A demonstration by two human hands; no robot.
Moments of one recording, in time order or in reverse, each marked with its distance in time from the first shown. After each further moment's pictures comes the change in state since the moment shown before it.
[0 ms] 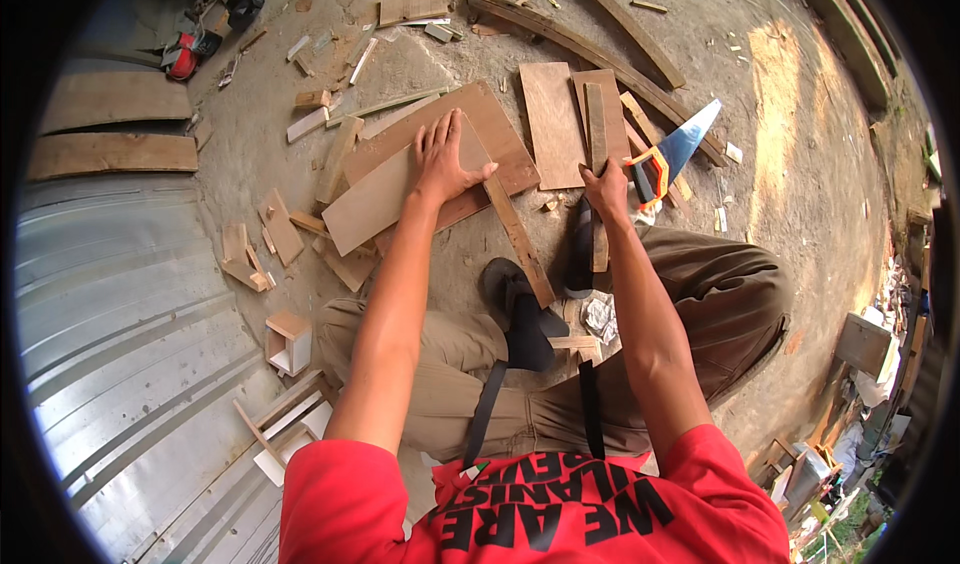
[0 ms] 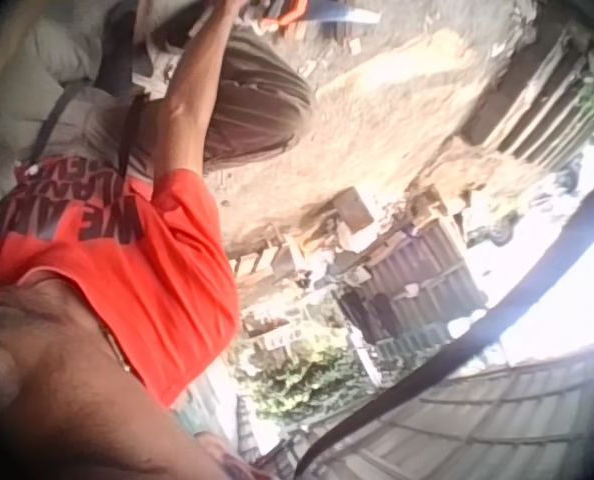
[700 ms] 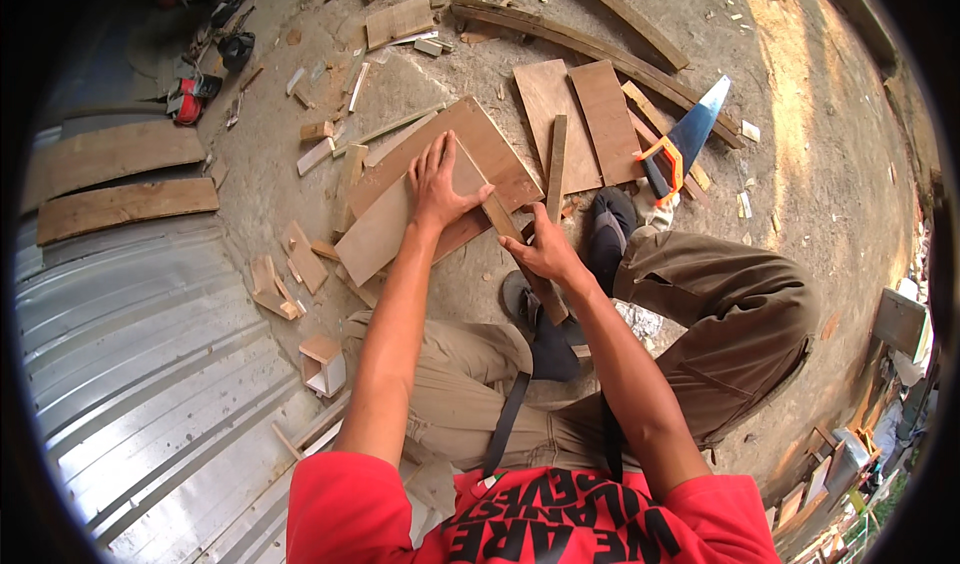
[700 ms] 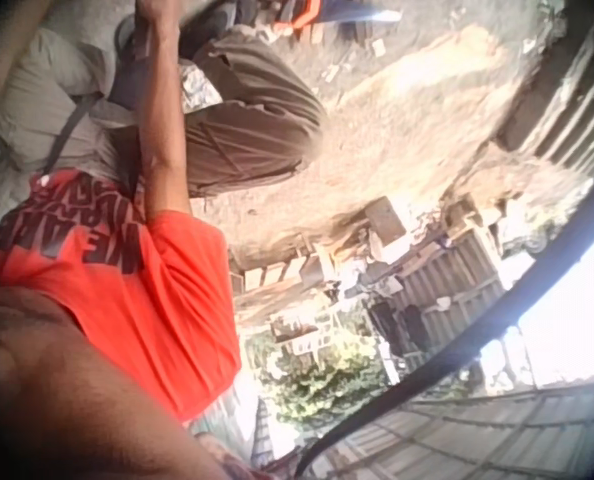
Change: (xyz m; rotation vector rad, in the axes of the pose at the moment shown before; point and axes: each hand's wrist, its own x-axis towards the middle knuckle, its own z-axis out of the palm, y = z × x) left_hand 0.003 0.004 -0.006 0.014 0.058 0.085; right_hand -0.097 -0.064 0.033 0.283 -0.539 -0.136
